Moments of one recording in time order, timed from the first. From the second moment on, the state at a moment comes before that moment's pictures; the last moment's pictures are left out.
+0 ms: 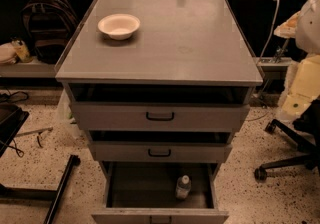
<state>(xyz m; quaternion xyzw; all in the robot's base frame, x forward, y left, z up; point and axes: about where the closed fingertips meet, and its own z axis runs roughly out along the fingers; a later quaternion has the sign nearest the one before) 0.438 -0.216 0.977 -0.60 0.78 -0.04 0.16</state>
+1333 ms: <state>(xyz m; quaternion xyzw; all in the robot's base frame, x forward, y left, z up) 0.434 -0.194 0.878 -0.60 0.78 0.02 0.18</state>
